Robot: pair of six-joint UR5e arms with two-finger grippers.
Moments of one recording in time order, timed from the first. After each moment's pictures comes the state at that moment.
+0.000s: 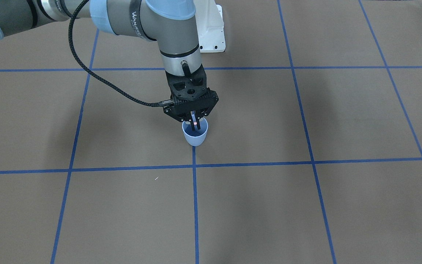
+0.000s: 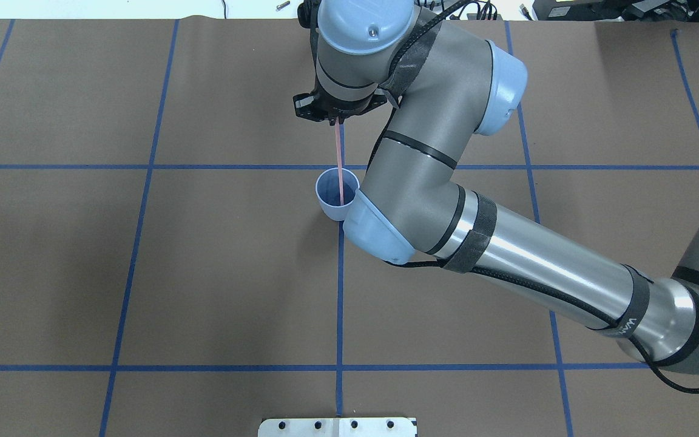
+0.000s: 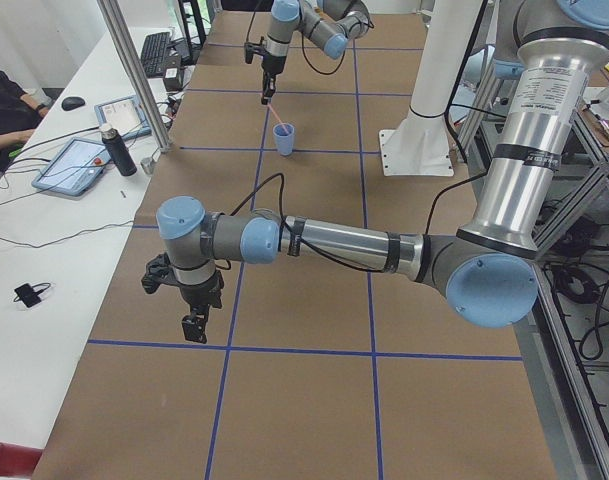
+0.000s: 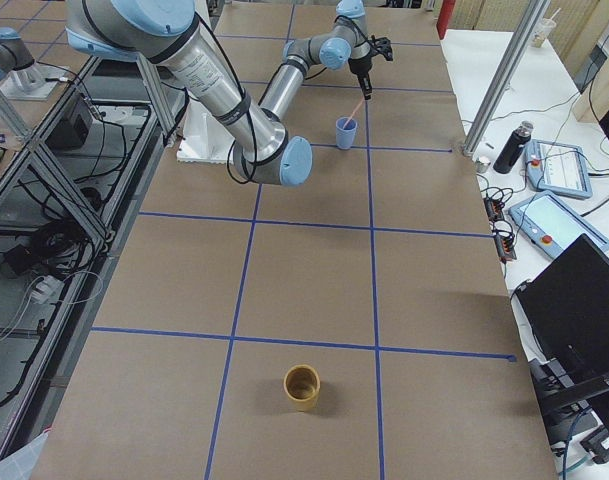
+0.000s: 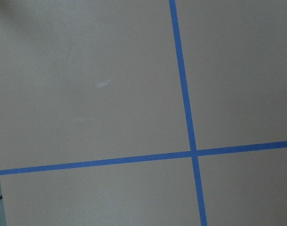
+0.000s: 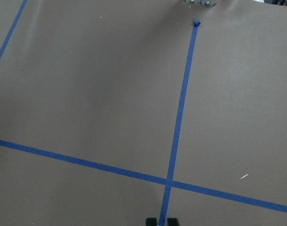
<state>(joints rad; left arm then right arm) -1.52 -1.81 -1.47 -1.50 -2.15 0.06 0.65 -0.62 1.58 -1.61 1.78 0.95</state>
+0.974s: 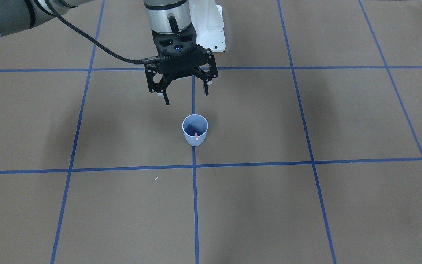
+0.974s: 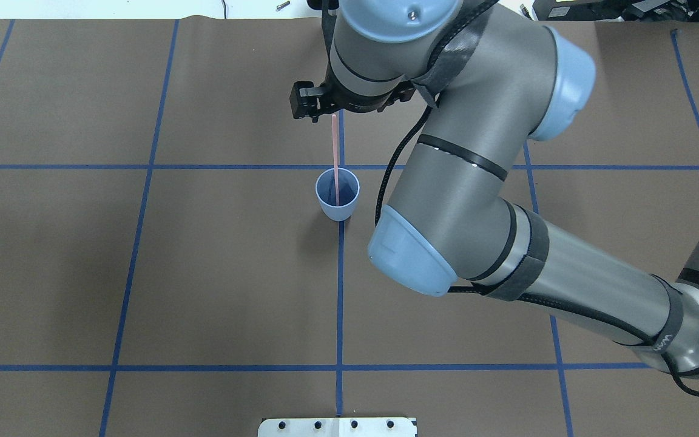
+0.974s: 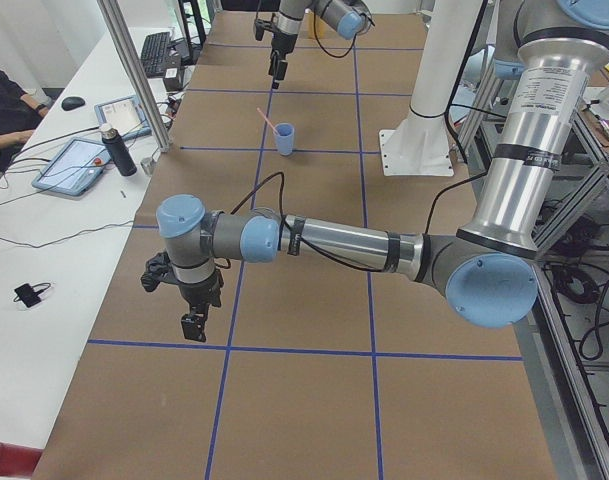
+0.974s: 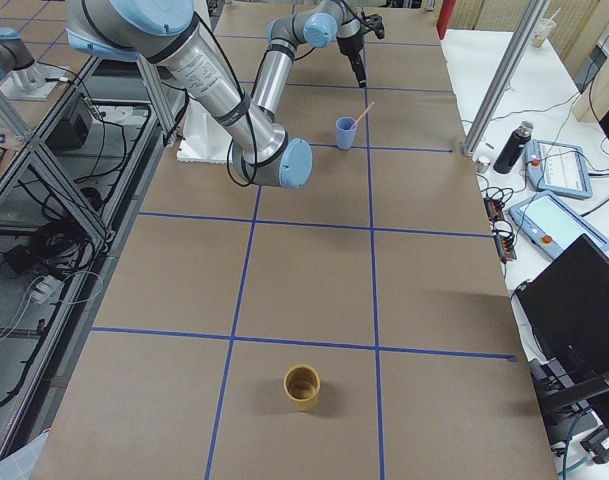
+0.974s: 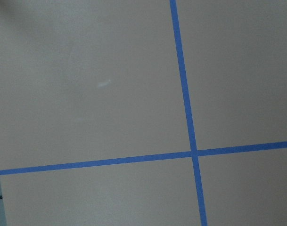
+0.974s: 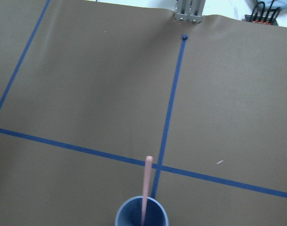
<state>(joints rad) -1.52 -1.81 -1.48 -1.50 -2.15 0.07 0.69 -0.63 1.84 -1.89 1.79 0.92</state>
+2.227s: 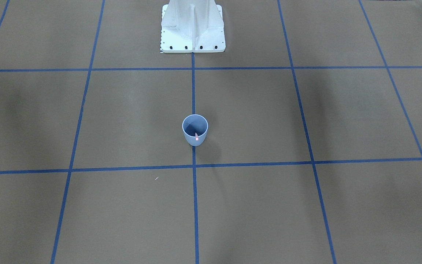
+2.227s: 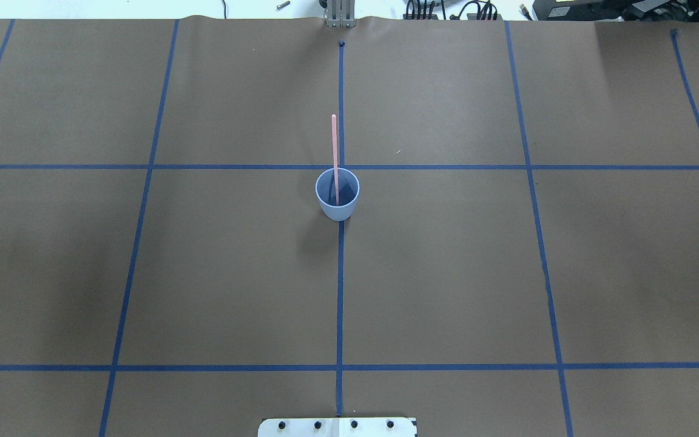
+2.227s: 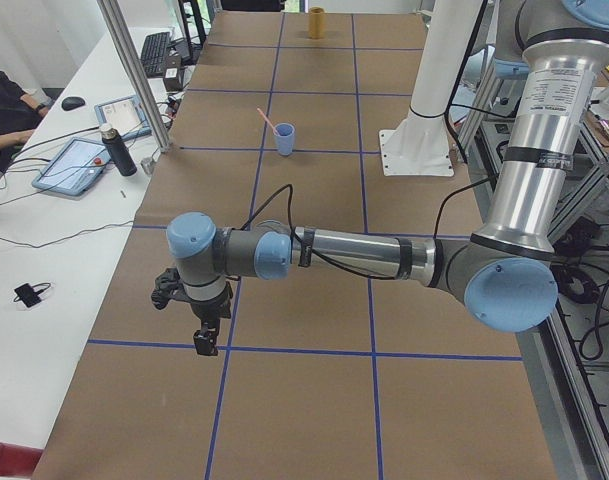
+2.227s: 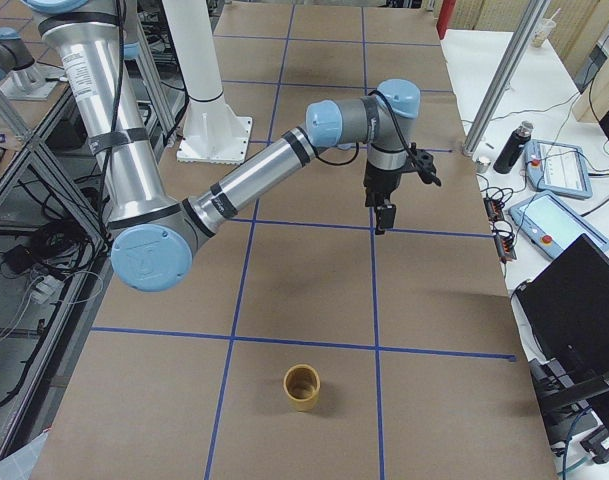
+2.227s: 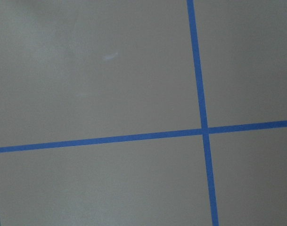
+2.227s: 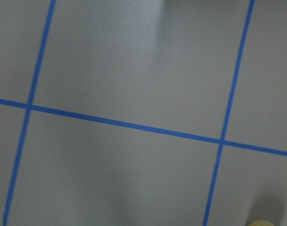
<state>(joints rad) -1.56 -1.71 -1.48 -1.56 -2.21 0.08 1.43 -1.32 1.89 -2.02 2.21 0.03</state>
